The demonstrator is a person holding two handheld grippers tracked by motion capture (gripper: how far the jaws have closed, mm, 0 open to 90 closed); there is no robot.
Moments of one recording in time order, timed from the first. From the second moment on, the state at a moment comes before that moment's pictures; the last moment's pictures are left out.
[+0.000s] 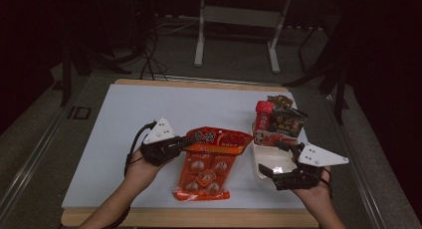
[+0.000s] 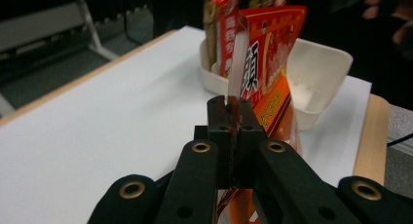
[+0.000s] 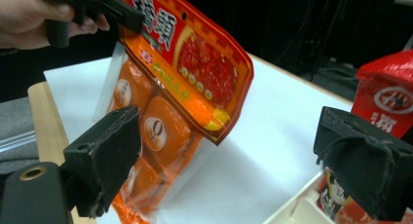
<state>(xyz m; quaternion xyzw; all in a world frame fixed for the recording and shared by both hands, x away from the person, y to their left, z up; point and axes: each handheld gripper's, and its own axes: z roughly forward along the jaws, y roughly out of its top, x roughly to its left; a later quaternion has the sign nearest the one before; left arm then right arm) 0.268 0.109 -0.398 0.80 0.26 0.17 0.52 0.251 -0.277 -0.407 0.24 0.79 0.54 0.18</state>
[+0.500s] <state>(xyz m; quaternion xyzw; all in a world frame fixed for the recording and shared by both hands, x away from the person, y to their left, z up) 0.231 0.095 -0.363 0.77 0.16 0.17 0.59 0.251 -0.277 -0.406 0.24 0.79 0.55 0.14</state>
